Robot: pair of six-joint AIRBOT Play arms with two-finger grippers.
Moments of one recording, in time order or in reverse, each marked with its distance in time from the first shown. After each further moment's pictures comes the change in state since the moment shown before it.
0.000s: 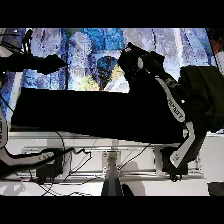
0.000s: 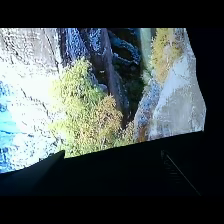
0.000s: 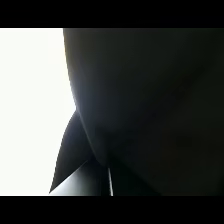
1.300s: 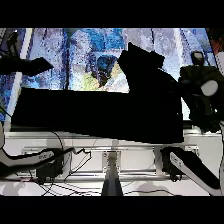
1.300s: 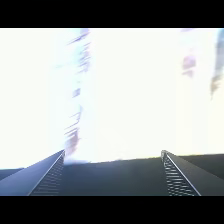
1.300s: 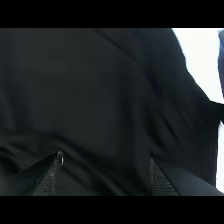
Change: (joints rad) left arm 0.085 0.028 -0.010 0.134 0.071 0.001; right arm -0.357 0.938 -0.734 0.185 -0.007 0.018
